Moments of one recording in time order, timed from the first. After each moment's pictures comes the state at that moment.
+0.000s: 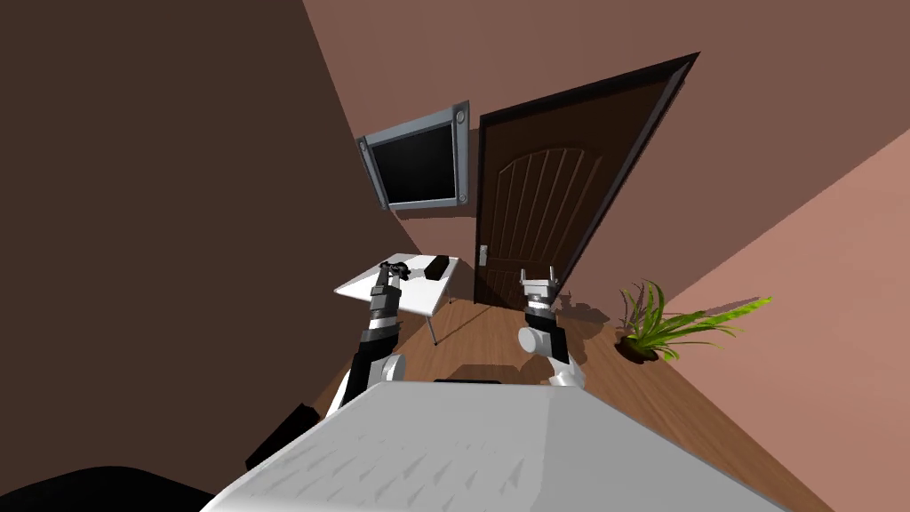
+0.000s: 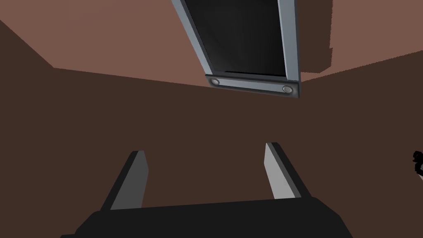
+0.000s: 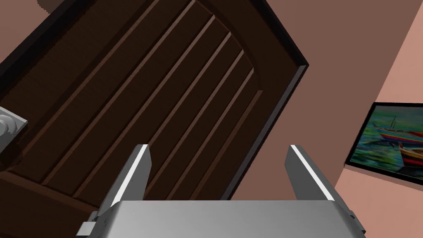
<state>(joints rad) 0.12 -0.10 0.02 -1.69 -0.51 -0.69 -0.31</state>
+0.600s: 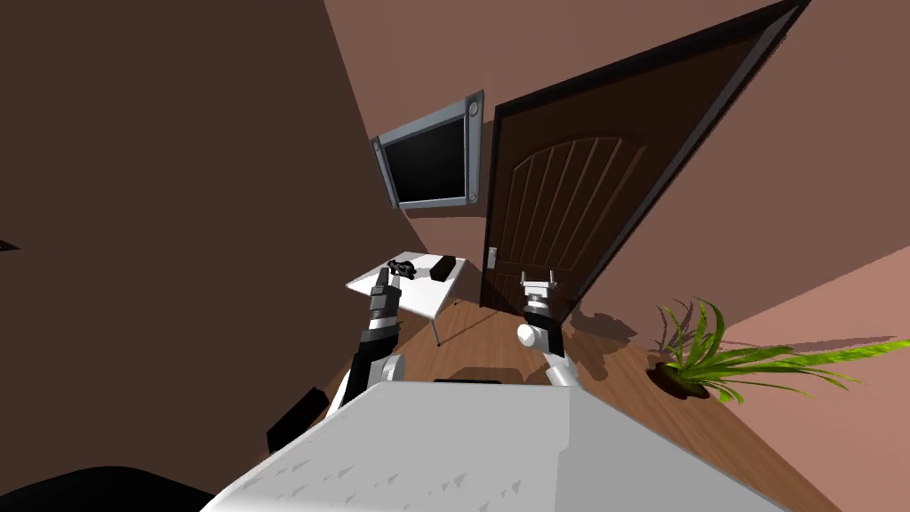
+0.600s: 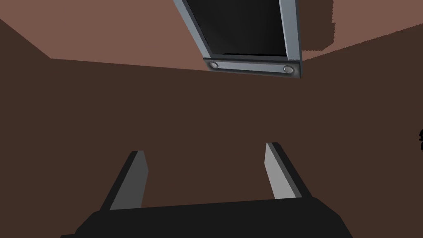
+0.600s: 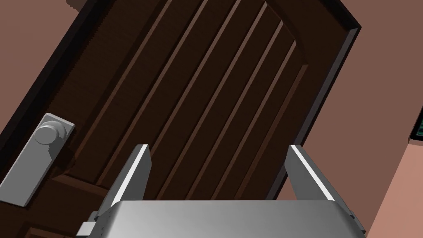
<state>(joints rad) 0.05 -0.13 0.01 -1.55 -0.65 -0.72 -0.36</state>
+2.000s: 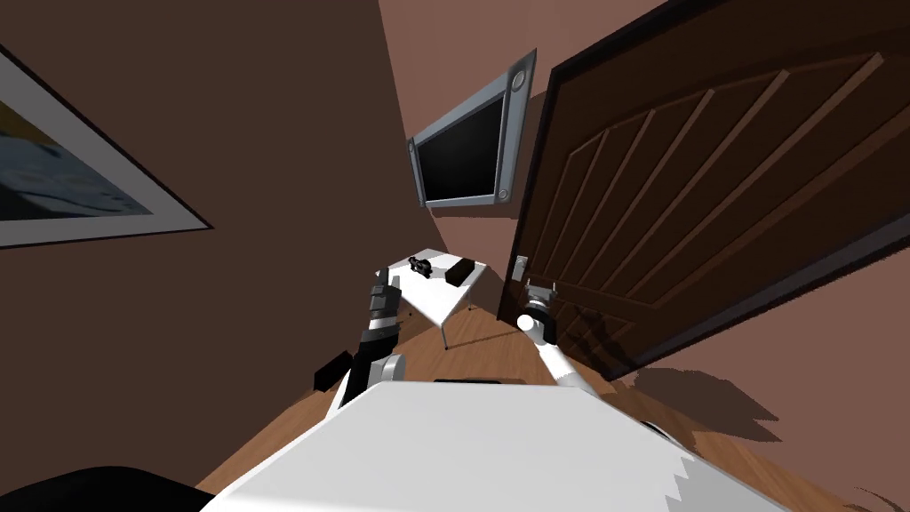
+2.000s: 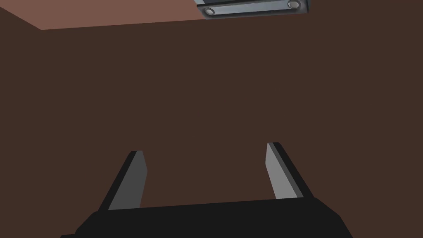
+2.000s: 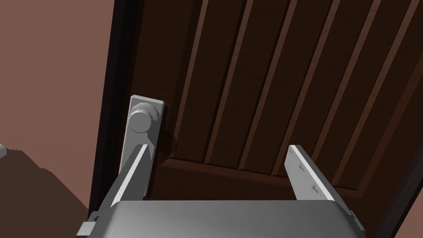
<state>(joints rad) -0.17 -0.19 -0.02 -1.13 -1.02 -0.79 -0.49</state>
